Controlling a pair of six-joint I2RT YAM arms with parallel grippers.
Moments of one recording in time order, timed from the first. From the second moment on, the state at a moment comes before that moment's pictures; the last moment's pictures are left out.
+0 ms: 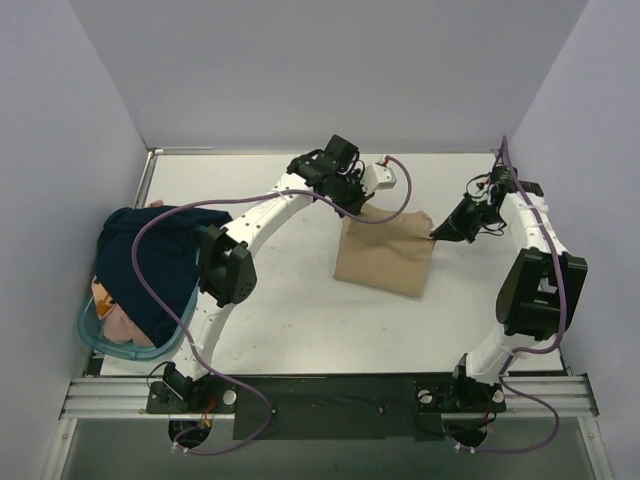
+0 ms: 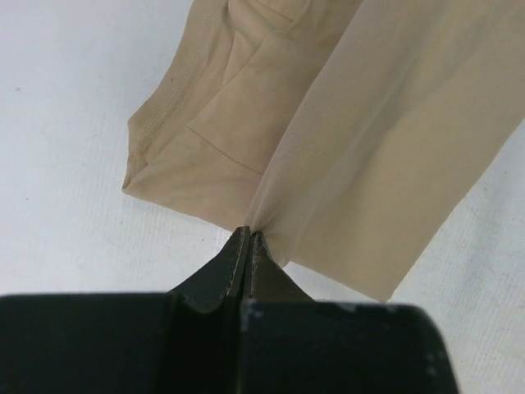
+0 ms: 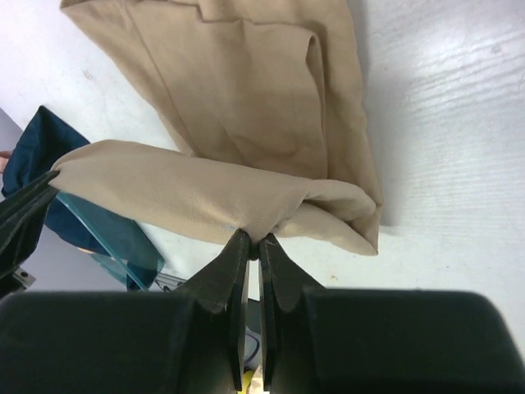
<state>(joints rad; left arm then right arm) -0.69 2.31 2.30 -0.87 0.35 0.53 -0.20 1.74 1.36 -0.91 -0.50 0.51</state>
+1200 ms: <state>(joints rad) -0.79 1.62 1.84 -1.34 0.54 0.57 0.23 0.79 0.95 -1.18 -0.56 0.82</state>
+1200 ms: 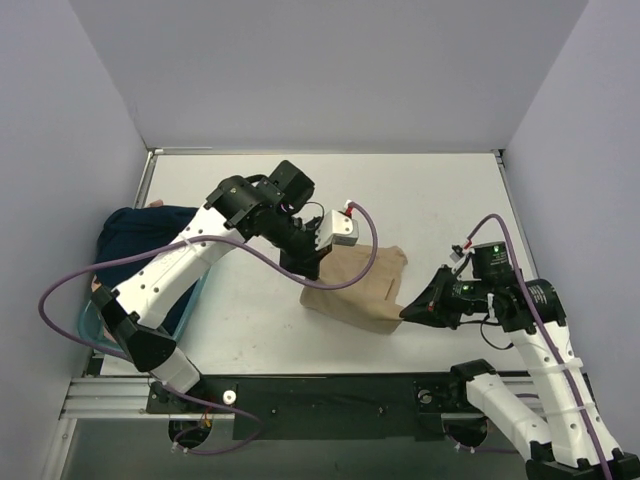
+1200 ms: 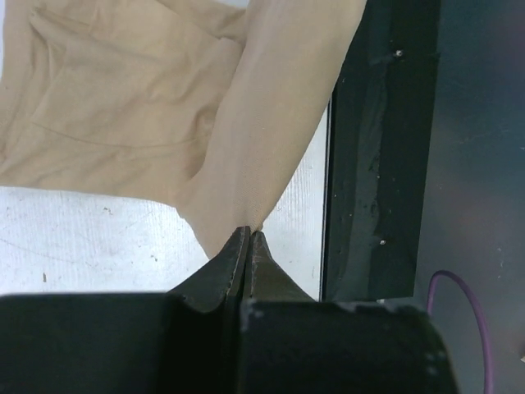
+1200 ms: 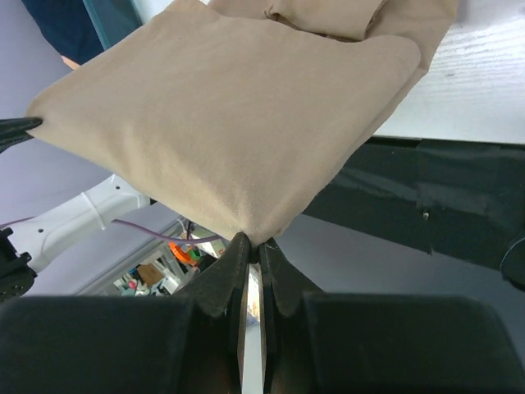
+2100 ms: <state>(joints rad) -0.62 2.19 2.28 -1.21 0.38 0.58 -0.07 1.68 1.33 -1.07 -0.61 0.48</state>
